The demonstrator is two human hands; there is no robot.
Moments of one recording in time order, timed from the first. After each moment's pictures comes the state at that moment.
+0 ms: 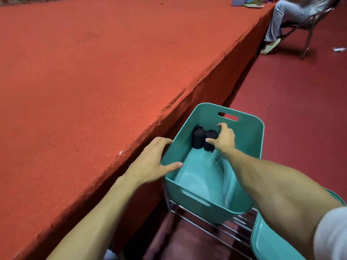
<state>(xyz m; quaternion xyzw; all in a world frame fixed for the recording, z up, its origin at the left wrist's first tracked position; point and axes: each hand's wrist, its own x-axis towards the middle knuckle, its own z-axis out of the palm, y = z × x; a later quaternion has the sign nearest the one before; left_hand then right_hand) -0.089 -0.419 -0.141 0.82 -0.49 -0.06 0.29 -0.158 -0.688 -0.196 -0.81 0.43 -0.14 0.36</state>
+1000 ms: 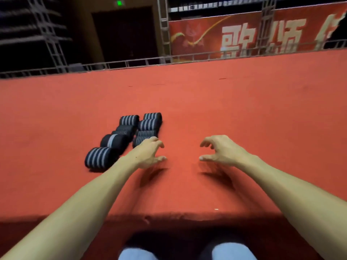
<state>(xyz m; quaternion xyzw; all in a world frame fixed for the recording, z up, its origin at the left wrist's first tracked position) -0.147 0.065 -0.012 1.00 0.00 0.04 0.08 -0.069 -0.197 0.002 -0.91 -0.37 0.01 0.19</state>
